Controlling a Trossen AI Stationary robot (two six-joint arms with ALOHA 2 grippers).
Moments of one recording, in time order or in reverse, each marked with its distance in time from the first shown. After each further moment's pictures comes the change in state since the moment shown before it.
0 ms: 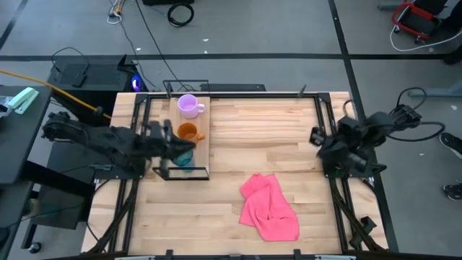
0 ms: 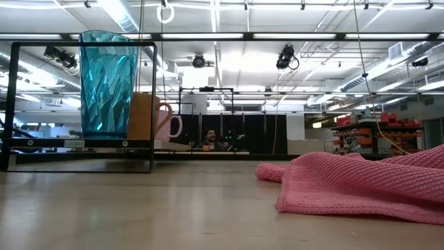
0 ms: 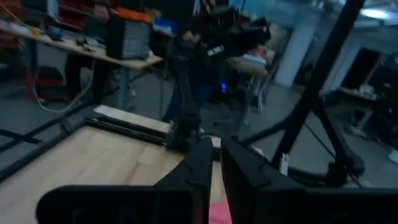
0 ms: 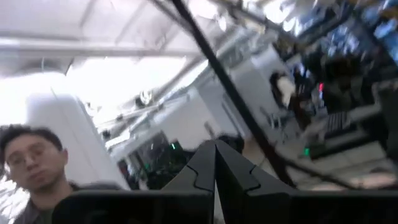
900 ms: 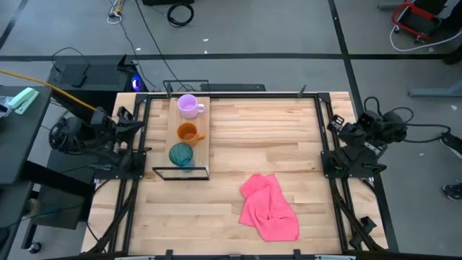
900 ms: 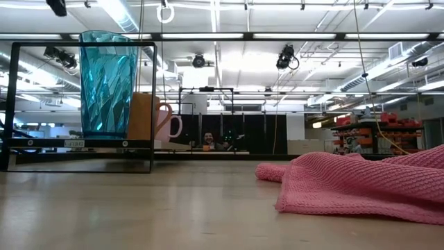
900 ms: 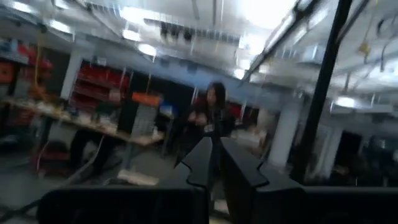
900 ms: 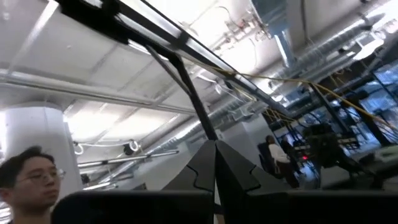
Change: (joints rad) left arm 0.036 -0.872 -0.360 -0.106 -0.032 0.153; right arm -0.058 -0.581 -0.300 -0.053 0.065 -0.136
